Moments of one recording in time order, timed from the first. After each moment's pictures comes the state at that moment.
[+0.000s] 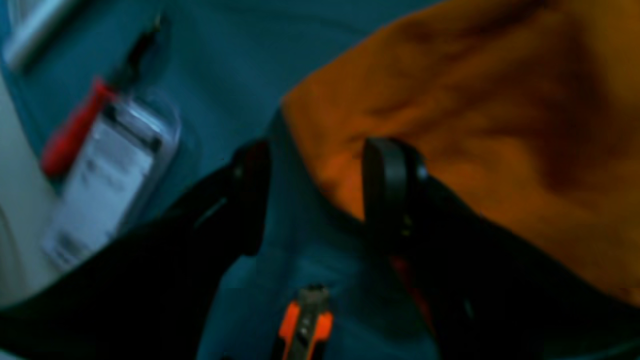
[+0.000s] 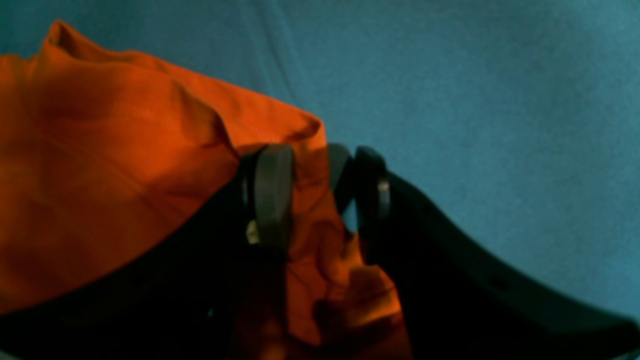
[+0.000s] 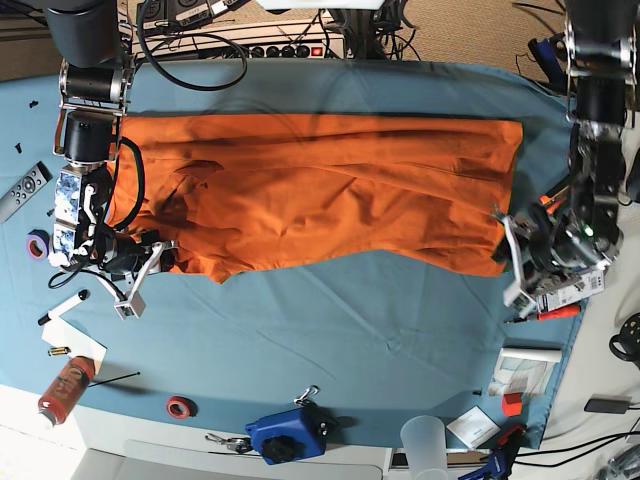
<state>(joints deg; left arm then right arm) -14.8 -27.7 4.2 81.0 -22.5 -33.1 54.7 24.4 24.6 5.5 59.1 21.0 34.3 -57.7</state>
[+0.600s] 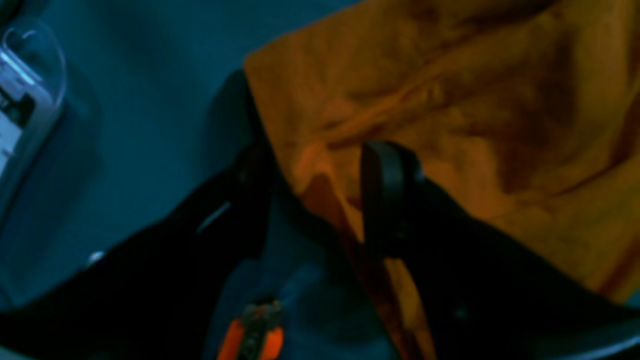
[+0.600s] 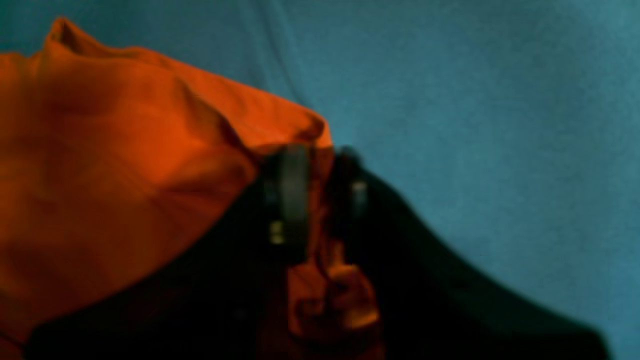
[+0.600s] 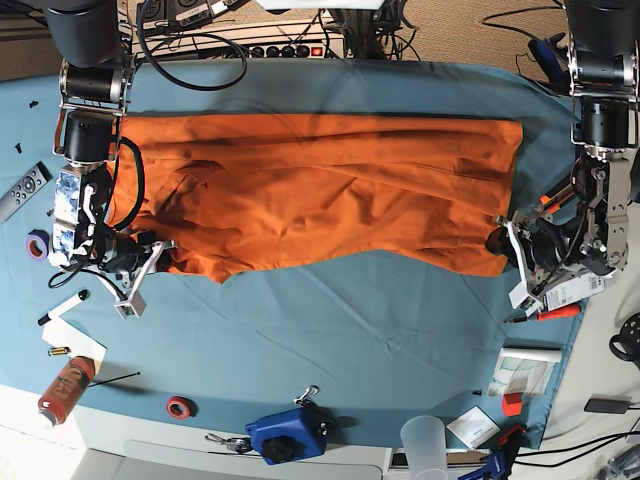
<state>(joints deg) -18.6 -27.7 4.1 71.2 -37.4 -36.9 62.8 24.4 24.6 5.6 59.1 21.3 34.3 -58.1</state>
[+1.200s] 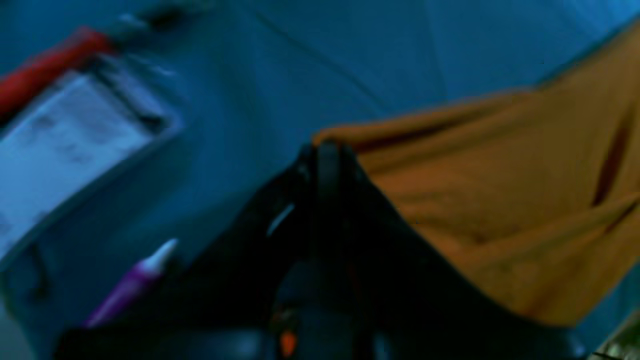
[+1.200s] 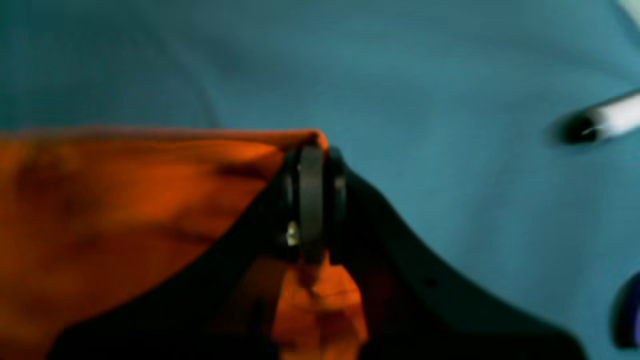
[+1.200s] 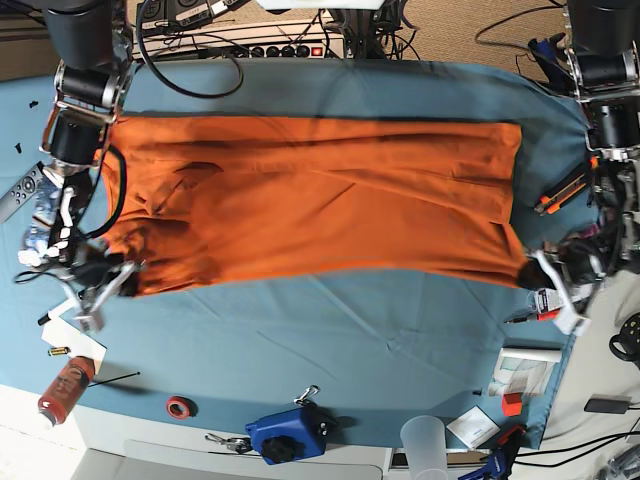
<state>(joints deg) -18.7 -27.4 -11.6 71.2 -45.3 -35.3 65.1 26.3 25.2 17.8 61.2 19.1 34.6 -52.2</state>
